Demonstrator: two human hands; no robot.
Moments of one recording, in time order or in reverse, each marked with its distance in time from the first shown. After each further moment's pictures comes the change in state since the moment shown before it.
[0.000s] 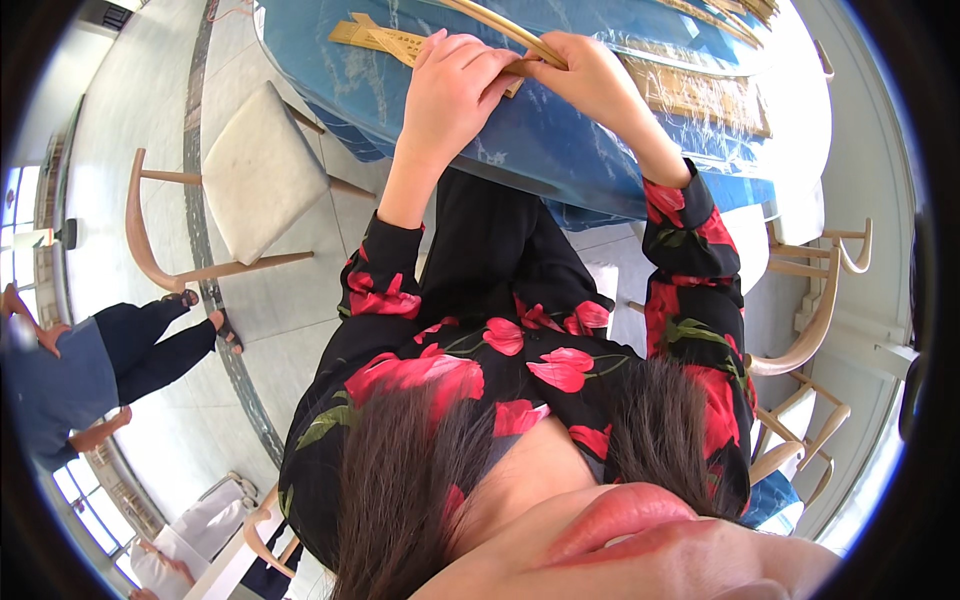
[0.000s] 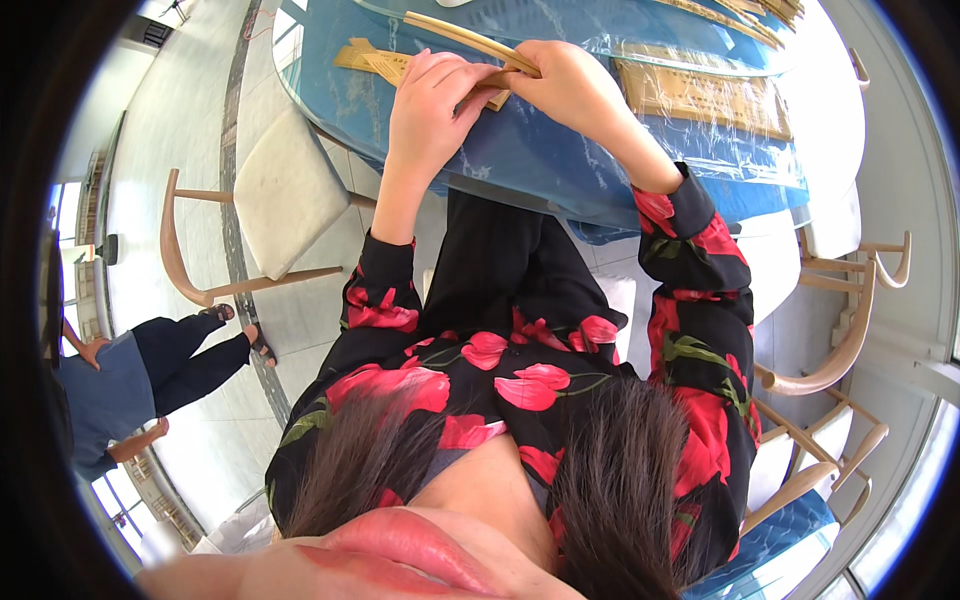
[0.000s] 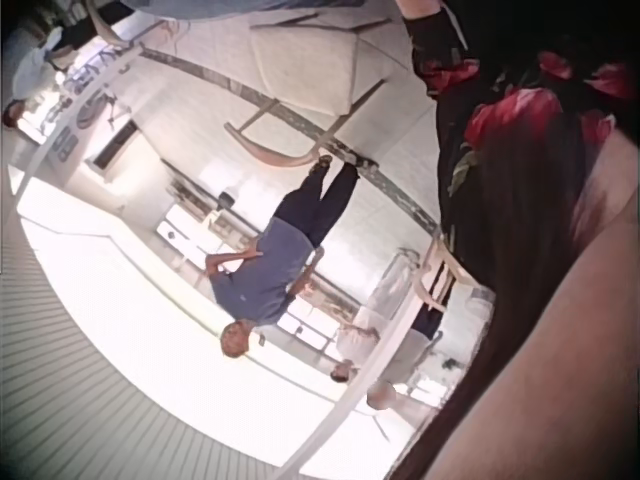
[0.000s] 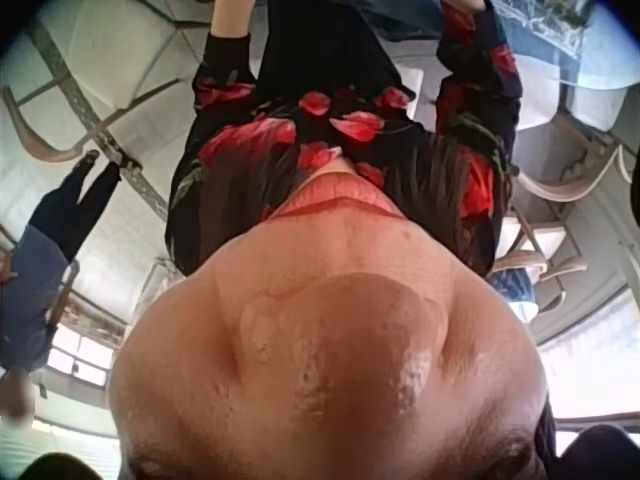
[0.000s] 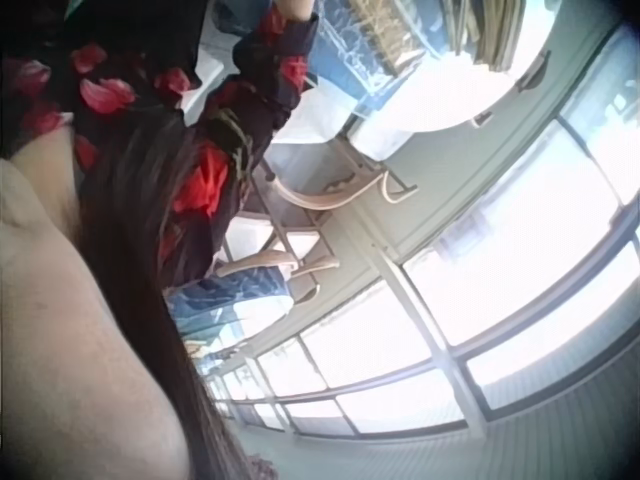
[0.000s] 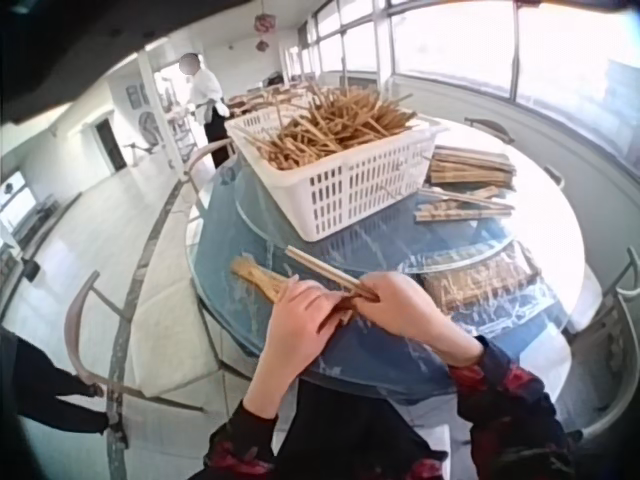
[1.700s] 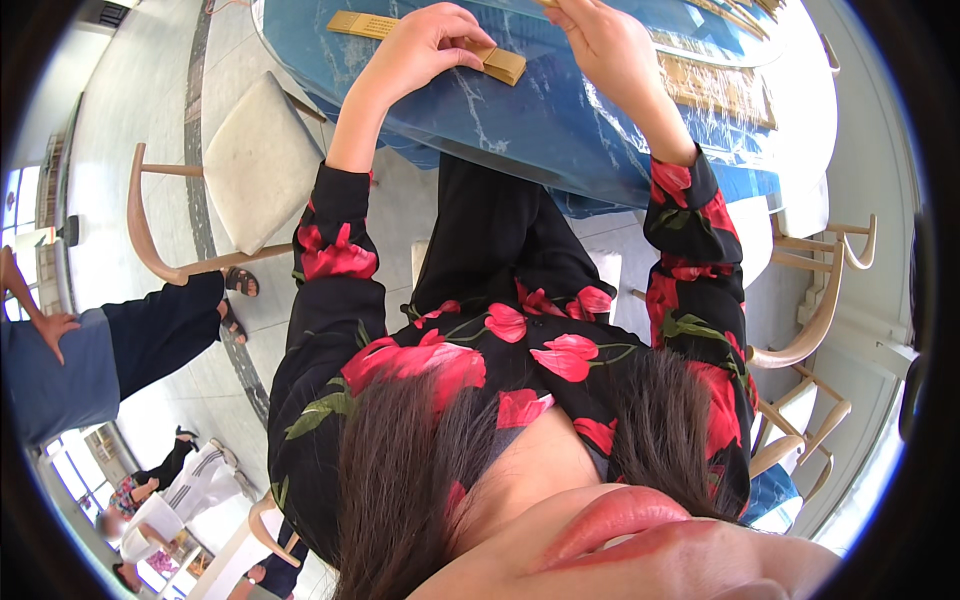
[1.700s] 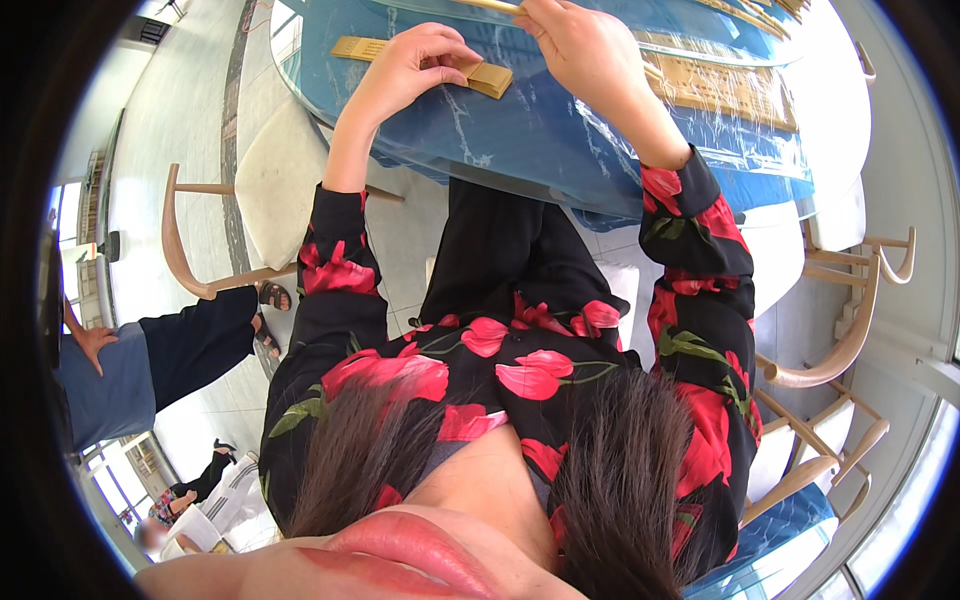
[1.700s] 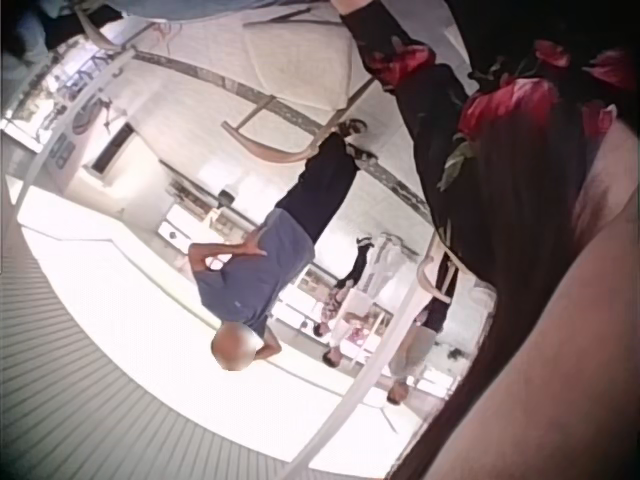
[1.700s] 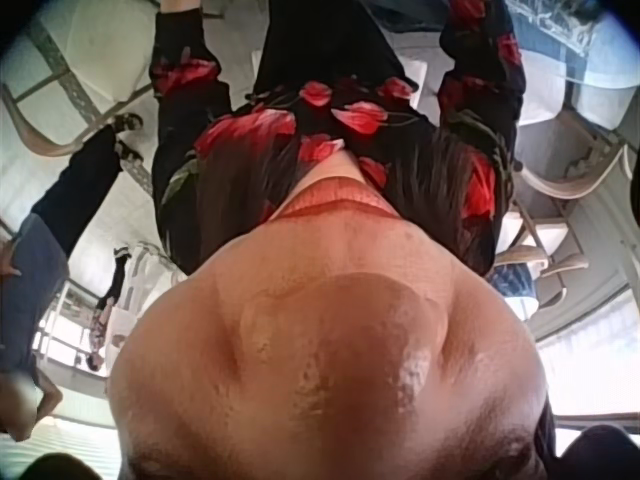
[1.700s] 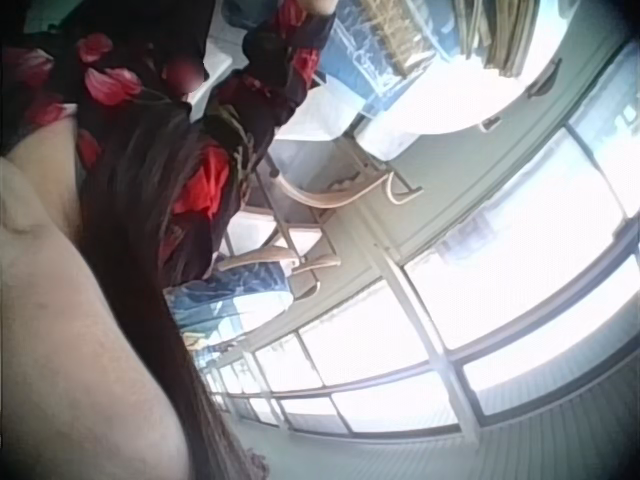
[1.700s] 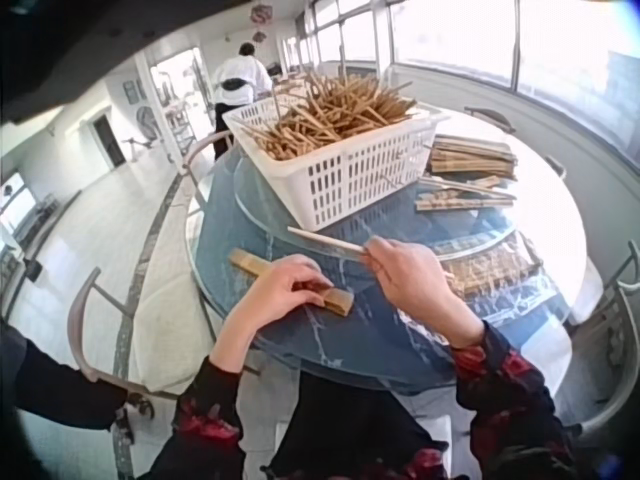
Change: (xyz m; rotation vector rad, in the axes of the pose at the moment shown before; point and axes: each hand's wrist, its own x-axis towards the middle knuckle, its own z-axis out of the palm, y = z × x) left_hand 0.021 -0.059 -0.022 -0.570 -0.481 -0.291; right_hand -0.001 -0.022 -0.027 -0.278 0.215 -0.217
